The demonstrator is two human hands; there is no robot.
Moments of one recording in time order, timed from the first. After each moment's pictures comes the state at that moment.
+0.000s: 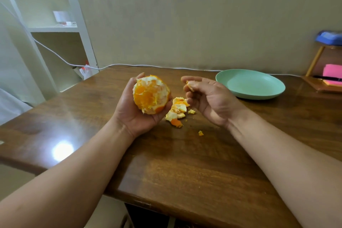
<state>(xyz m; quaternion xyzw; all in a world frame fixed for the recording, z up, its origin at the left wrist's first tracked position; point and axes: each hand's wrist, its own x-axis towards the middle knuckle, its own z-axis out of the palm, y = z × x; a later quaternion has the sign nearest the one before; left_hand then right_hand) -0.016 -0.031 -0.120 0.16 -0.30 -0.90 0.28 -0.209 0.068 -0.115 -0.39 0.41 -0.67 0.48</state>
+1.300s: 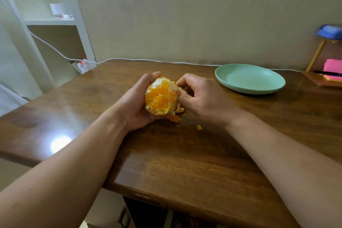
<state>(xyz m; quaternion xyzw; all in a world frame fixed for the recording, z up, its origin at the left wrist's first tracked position) -0.023 -0.014 -0.111 0.24 -0.50 -0.80 0.25 -0.202 0.085 -0.117 -0.69 0.60 -0.40 0.04</state>
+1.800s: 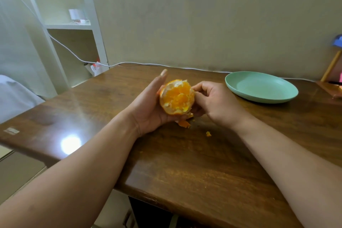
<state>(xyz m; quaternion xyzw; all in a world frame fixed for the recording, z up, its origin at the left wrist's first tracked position) -0.022 -0.016 -0.114 0.20 -0.50 -0.80 0.25 -0.203 0.074 -0.119 -0.57 0.62 -0.49 0.20</state>
